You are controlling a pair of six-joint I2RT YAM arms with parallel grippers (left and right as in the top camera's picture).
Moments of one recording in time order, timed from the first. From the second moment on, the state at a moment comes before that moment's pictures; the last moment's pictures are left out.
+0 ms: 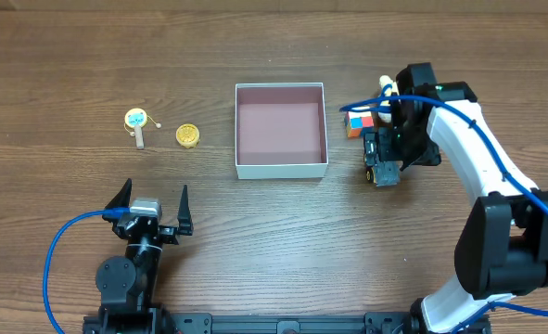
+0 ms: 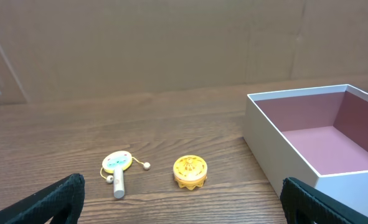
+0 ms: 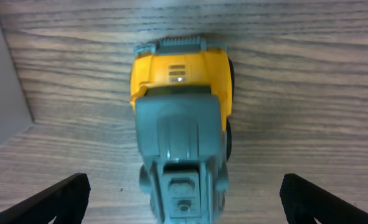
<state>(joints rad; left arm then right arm) 0.04 0.02 0.01 -0.07 0.11 0.06 0.11 1.82 1.37 -1.10 -0.03 0.07</state>
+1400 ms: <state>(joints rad) 0.04 0.02 0.01 -0.07 0.11 0.06 0.11 1.85 1.27 -1.00 -0.03 0.04</state>
